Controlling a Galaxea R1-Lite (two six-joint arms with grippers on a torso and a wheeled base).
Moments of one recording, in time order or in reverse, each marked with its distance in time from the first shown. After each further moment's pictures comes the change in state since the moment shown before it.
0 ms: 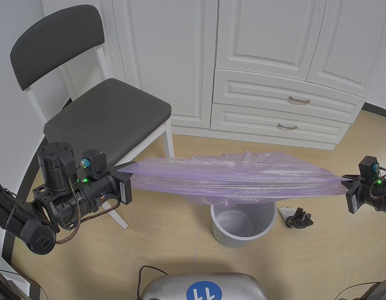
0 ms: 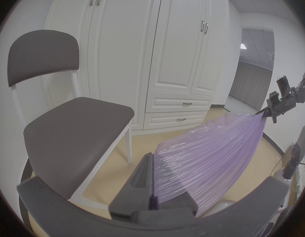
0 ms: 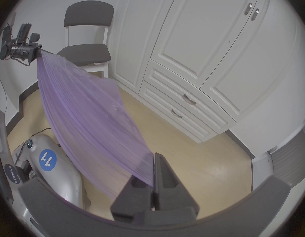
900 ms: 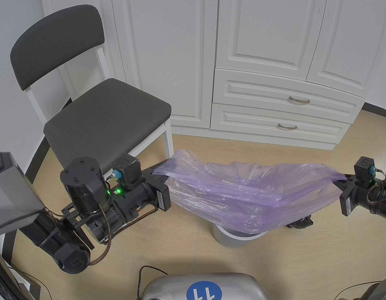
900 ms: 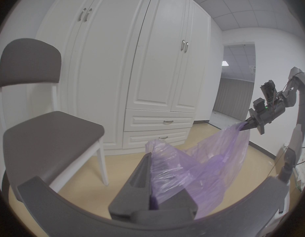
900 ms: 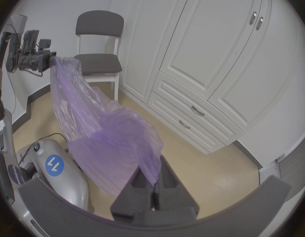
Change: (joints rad) left arm -0.212 0.175 0.007 -0.396 0.019 -0.023; right arm 0.122 0.005 0.034 -0.102 0.043 0.013
